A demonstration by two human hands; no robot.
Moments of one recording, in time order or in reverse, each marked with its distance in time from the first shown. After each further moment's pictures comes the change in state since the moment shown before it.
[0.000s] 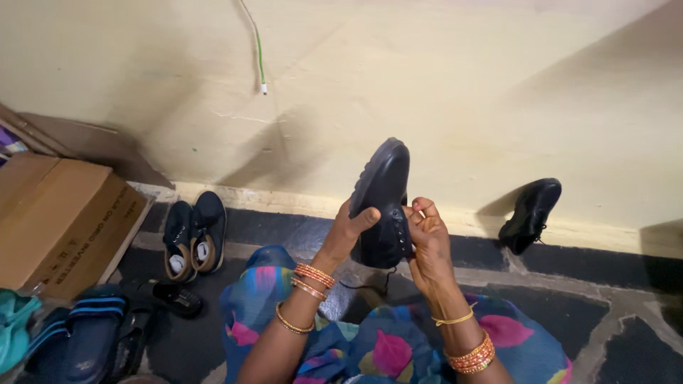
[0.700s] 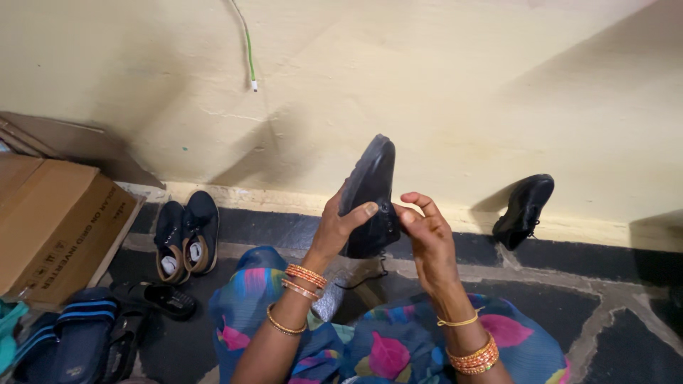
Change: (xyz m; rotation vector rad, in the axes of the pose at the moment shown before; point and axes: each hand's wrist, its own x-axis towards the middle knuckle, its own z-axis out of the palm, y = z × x) left_hand 0.000 0.035 0.007 0.099 0.076 0.022; right_hand -0.008 -0.017 0.004 -0.196 -0.030 -0.039
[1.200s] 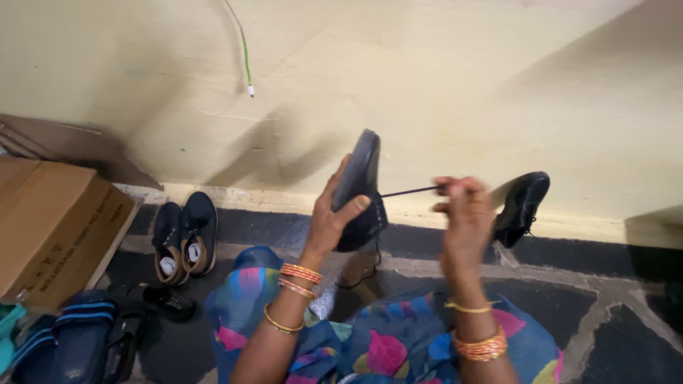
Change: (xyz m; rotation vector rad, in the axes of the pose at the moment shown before) left_hand 0.001 0.004 -0.004 0.168 0.093 0.094; right_hand 0.013 -0.022 -0.021 -0.370 0.287 -0.424
